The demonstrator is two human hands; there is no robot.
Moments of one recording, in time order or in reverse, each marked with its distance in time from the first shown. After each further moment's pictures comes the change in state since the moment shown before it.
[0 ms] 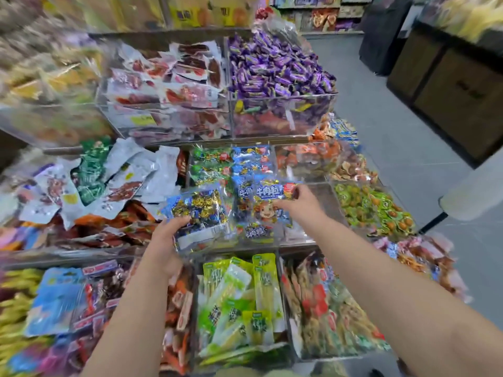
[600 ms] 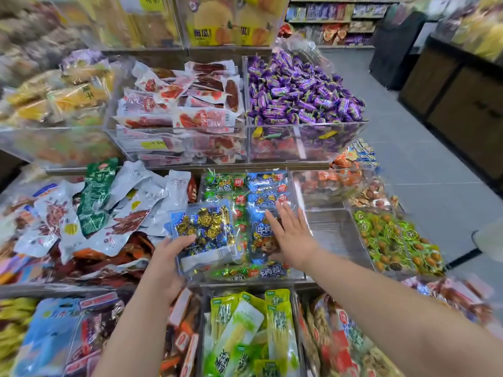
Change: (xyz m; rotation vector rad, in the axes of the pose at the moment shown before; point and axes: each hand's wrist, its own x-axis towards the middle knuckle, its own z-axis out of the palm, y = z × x) left_hand 0.041 0.028 -0.001 -0.067 -0.028 0.009; right_hand 0.067 0.032 0.051 -1.287 -0.238 -0.593
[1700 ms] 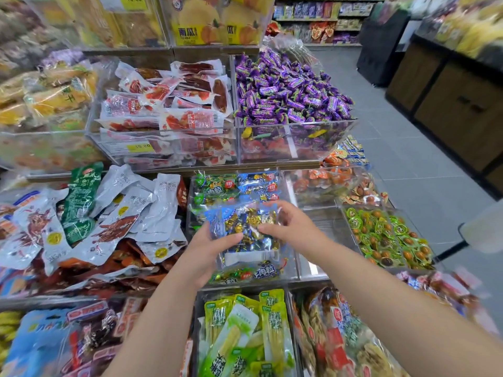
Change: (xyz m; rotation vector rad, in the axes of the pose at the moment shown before) left_hand 0.007 -0.013 0.064 0.226 -0.393 0.055; right_hand -0.028 -0.006 -0.074 1.368 0.074 0.198
